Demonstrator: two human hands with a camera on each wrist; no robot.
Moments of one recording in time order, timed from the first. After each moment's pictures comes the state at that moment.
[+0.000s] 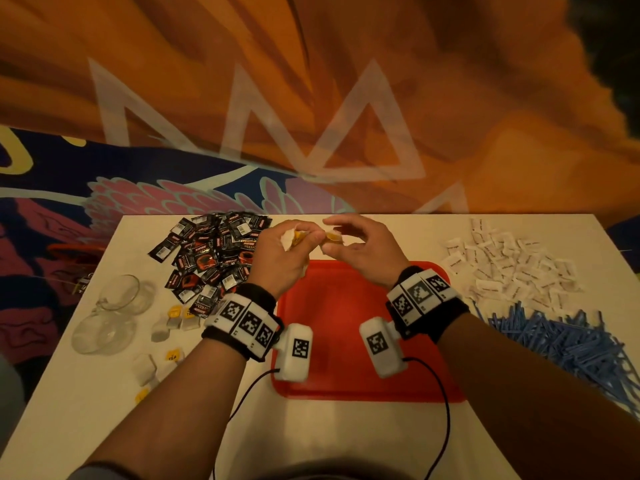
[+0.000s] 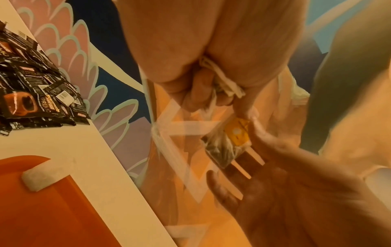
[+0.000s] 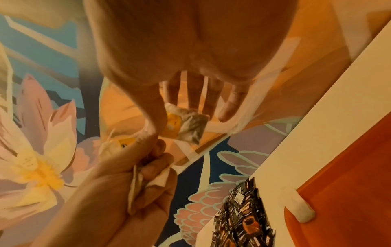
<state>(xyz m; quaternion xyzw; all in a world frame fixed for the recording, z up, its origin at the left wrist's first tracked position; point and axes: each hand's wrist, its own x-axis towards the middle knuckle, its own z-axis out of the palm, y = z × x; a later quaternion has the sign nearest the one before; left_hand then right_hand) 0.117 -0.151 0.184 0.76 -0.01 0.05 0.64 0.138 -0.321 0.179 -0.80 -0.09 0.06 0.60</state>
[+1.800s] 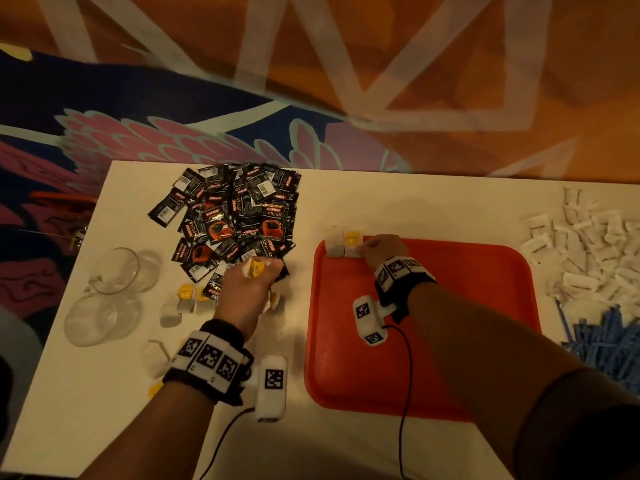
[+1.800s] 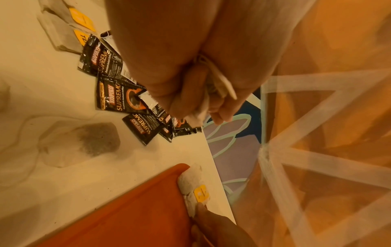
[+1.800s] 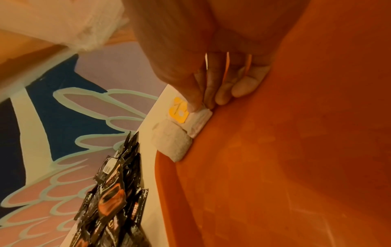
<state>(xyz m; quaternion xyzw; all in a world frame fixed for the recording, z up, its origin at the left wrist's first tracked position) 0.127 -0.039 0.062 0.66 0.35 -0.10 0.65 0.233 -0.251 -0.007 -0.88 0.21 0.28 0.32</state>
